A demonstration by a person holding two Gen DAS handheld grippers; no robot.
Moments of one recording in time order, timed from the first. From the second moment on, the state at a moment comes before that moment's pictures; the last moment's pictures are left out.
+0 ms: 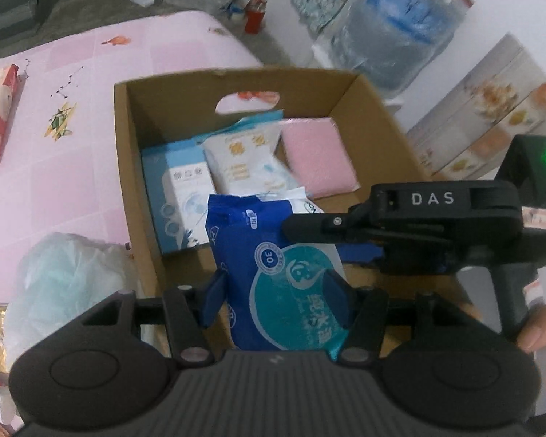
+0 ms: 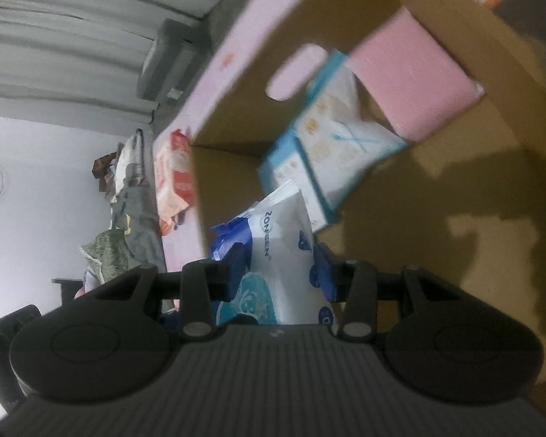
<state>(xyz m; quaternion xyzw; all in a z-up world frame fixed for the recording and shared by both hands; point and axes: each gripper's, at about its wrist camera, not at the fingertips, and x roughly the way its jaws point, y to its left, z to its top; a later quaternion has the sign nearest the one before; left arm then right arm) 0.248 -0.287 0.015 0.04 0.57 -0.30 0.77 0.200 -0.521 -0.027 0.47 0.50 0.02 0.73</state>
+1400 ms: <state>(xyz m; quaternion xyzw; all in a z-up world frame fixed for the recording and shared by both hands) 0.183 -0.010 0.061 -0.08 0.39 -0.17 0.90 0.190 -0.482 -0.041 0.42 0.48 -0.04 0.77</state>
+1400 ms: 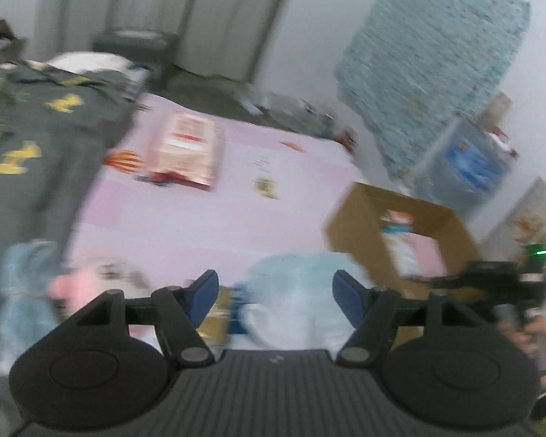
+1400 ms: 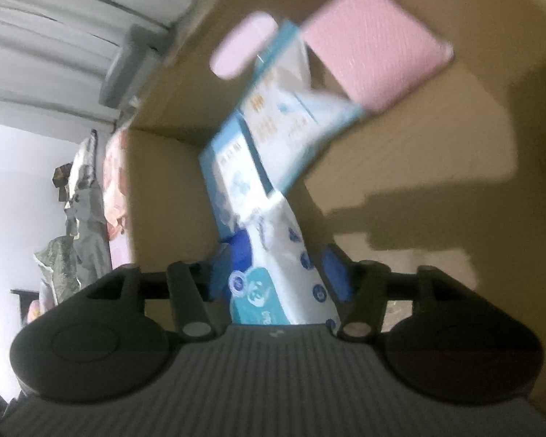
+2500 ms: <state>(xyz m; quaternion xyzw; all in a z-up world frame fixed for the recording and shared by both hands) 0.155 0.049 -0.020 -0.03 0.32 -0.05 0.95 0.361 -0.113 -0.042 0.24 0.63 0.25 0.70</state>
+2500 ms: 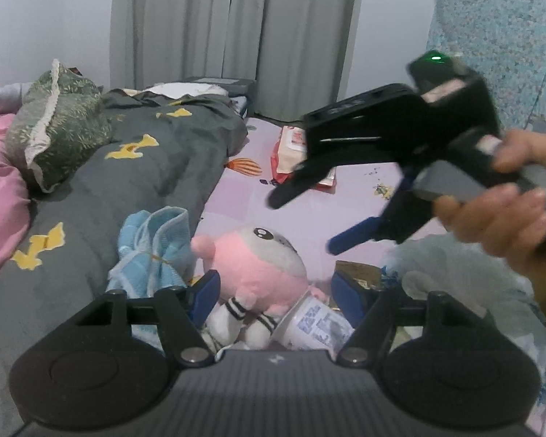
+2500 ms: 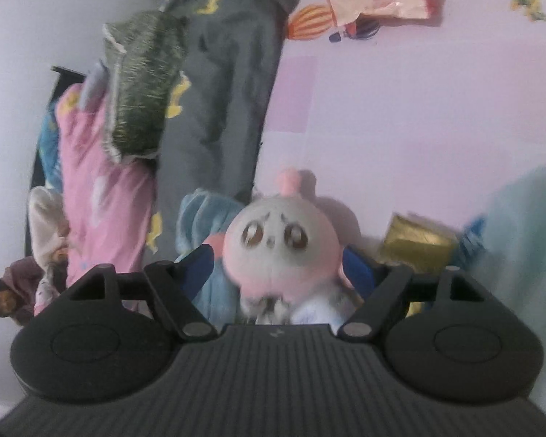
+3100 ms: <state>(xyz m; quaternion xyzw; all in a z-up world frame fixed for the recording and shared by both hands) 0.211 0.068 -0.045 -0.09 0.39 -0.02 0.92 0.393 -0.071 -0.107 0.26 0.66 0.26 0.65</state>
